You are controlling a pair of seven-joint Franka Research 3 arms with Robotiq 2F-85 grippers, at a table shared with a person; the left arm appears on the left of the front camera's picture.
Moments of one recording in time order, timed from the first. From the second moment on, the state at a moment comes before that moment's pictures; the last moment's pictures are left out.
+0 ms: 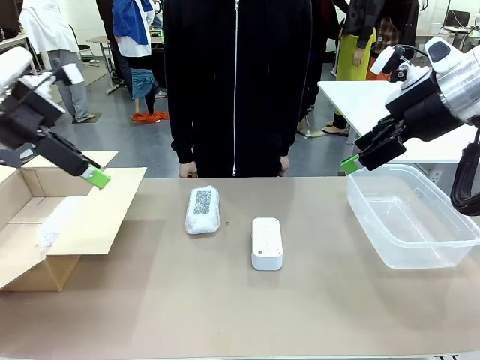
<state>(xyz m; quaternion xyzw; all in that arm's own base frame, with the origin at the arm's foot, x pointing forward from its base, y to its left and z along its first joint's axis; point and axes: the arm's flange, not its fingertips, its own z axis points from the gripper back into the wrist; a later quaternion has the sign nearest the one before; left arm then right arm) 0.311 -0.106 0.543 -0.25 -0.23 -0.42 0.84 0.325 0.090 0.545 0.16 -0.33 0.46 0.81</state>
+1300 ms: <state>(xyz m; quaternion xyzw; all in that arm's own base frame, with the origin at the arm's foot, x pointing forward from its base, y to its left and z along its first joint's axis) 0.312 -0.097 0.540 -0.24 -0.25 -0.44 0.83 0.325 0.090 0.545 0.16 -0.33 0.46 0.81</state>
